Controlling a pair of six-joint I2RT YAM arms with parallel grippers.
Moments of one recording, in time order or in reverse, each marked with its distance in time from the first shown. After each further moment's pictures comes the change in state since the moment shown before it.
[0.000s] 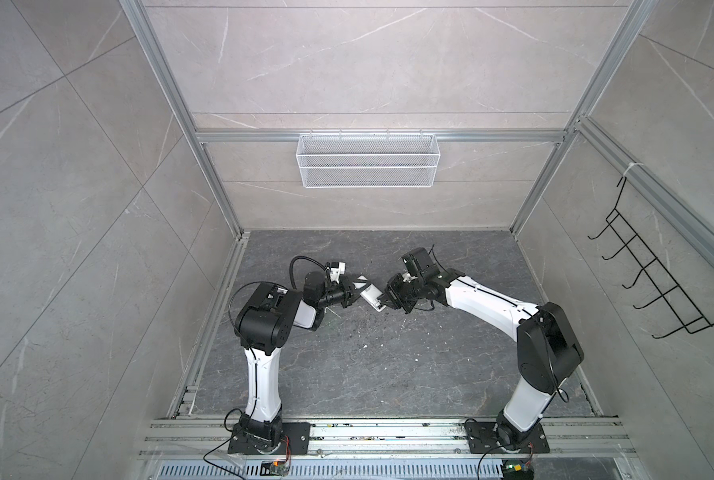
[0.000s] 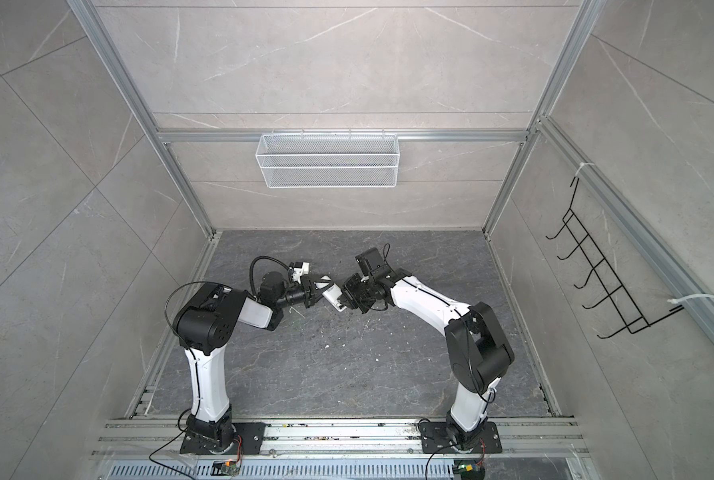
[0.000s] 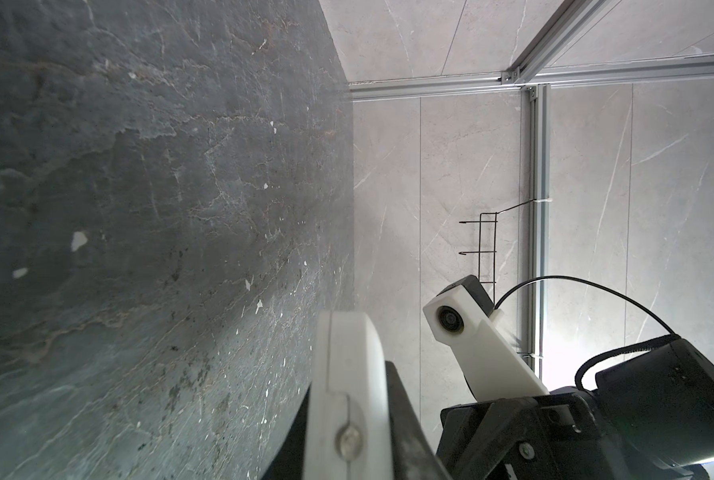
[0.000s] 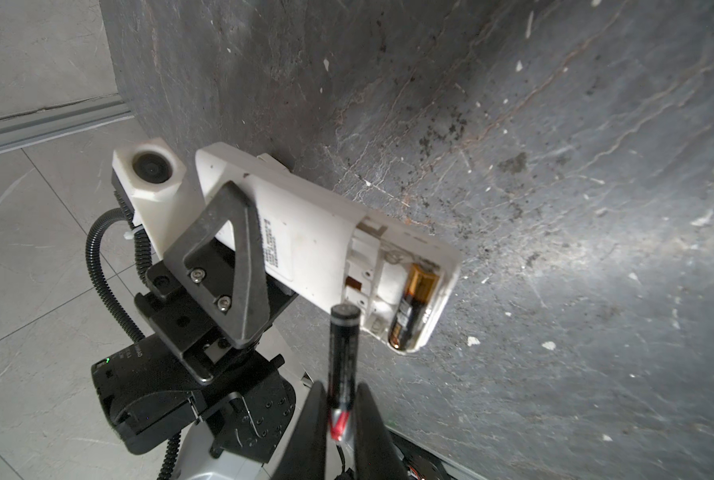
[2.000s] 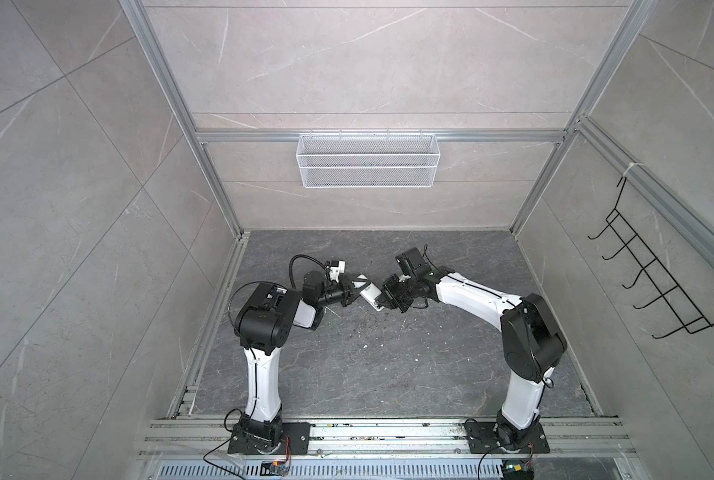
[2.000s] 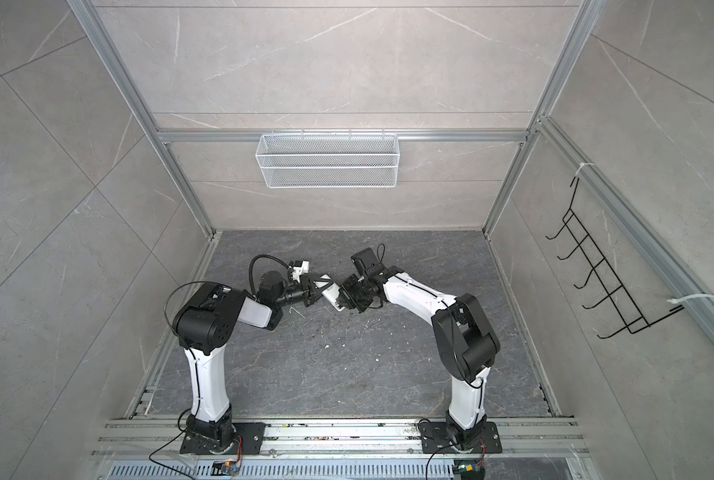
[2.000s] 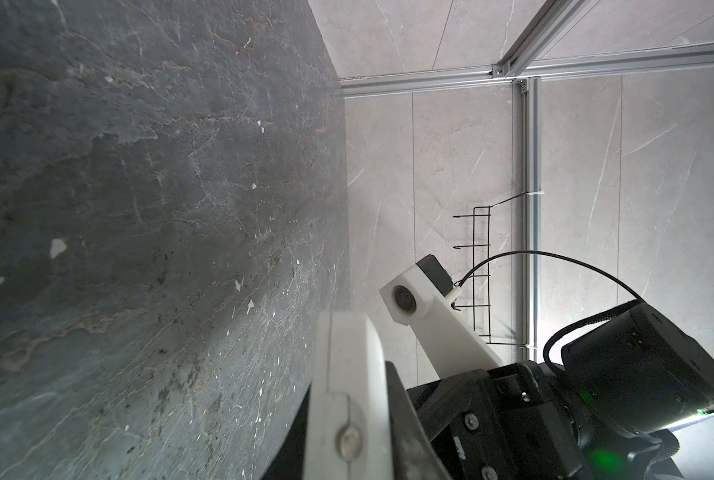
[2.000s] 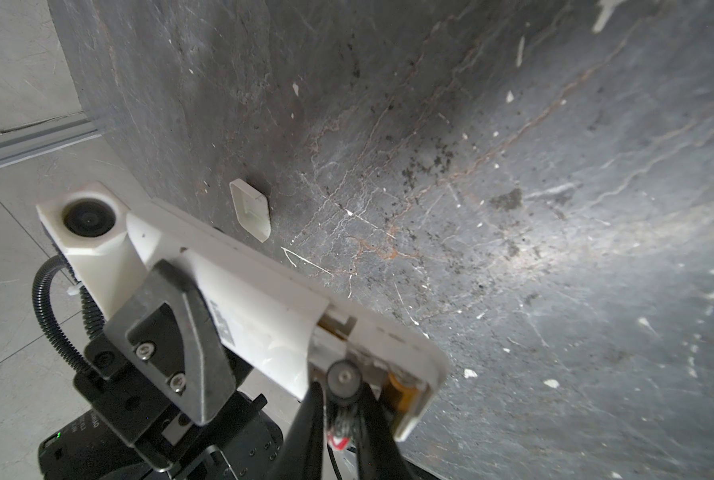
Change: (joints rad) left arm 0.000 0.000 0.005 0.030 0.023 -0.019; right arm 0.000 0.103 0.065 -0.027 0.018 0.002
